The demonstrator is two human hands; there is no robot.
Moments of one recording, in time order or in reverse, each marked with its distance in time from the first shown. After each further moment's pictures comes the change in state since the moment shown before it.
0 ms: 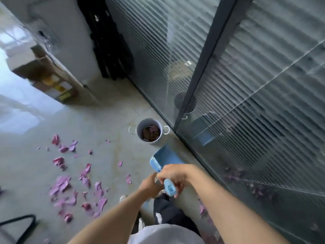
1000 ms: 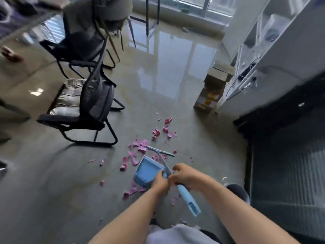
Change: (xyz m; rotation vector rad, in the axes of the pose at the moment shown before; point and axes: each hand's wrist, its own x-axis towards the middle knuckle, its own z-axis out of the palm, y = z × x) left_hand -0.183 -0.307 -0.224 -1.202 0.684 -0.016; right_hand 0.057 -0.300 0.412 -0.981 0.093 -0.240
